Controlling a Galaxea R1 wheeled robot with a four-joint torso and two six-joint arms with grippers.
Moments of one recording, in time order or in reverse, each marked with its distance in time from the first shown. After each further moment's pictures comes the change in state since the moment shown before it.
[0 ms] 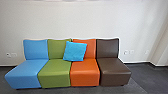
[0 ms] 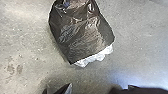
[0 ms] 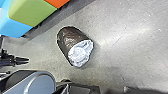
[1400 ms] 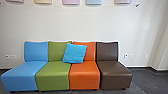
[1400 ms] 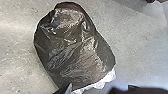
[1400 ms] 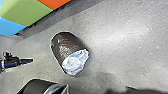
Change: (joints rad) left arm -0.072 0.023 -0.001 -0.047 0.069 -0.004; right arm 0.434 -0.089 0.083 0.084 -0.526 0.197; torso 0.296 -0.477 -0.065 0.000
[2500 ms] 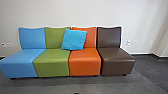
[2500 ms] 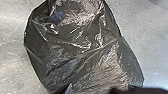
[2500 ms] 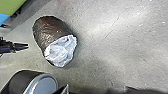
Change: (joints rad) left arm -0.163 0.087 -0.100 -0.029 0.094 -0.008; right arm 0.009 0.001 0.006 0.001 0.004 0.001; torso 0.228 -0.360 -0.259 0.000
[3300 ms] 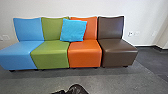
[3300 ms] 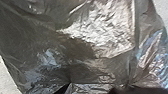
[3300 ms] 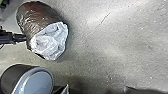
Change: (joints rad) left arm -0.072 0.084 -0.075 -0.001 0.073 -0.005; right arm -0.001 0.023 0.004 -0.001 0.000 0.000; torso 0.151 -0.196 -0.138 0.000
